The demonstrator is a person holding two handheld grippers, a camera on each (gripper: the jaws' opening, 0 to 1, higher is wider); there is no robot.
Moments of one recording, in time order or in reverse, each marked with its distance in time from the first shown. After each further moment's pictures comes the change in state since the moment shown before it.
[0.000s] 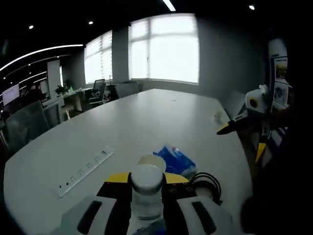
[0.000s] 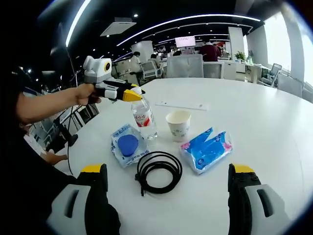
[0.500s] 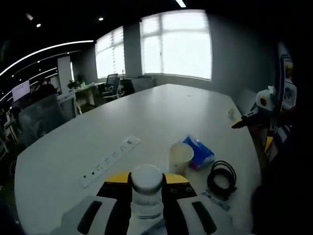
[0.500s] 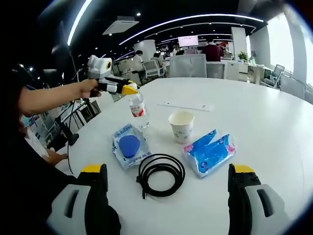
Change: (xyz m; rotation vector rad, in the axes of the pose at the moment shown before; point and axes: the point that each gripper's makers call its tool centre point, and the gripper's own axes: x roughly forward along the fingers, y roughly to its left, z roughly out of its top) left arm -0.032 0.061 -0.022 -0.028 0.062 0.107; right arm 0.009 0.003 0.004 -0.010 0.007 0.014
